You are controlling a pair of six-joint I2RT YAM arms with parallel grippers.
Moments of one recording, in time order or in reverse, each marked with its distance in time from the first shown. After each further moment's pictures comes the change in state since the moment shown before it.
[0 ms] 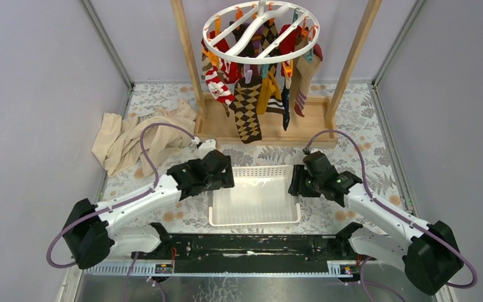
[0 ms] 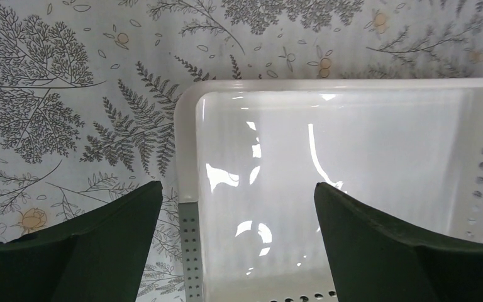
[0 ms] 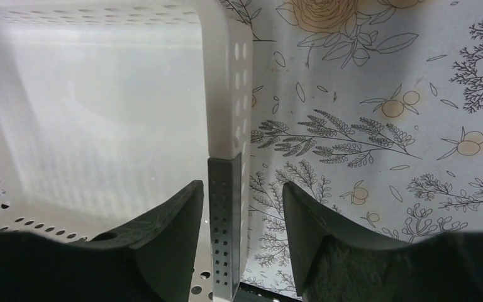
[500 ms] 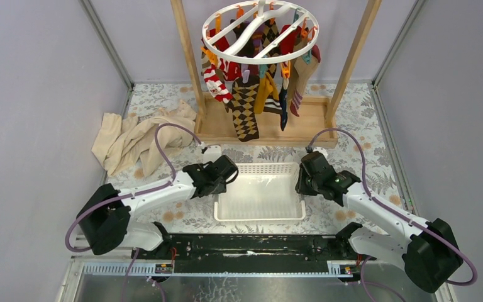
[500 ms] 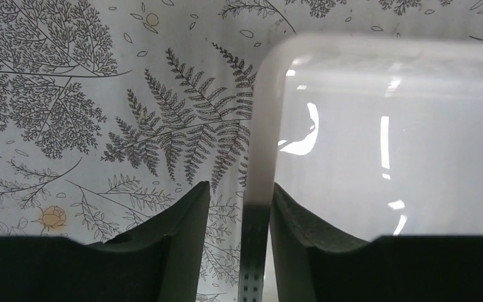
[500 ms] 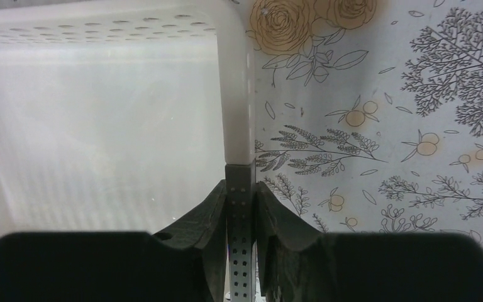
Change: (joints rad) left arm -0.035 0.160 -0.022 -0.004 -0.097 -0.034; right arm 0.026 0.023 0.003 -0.001 0.129 0.048
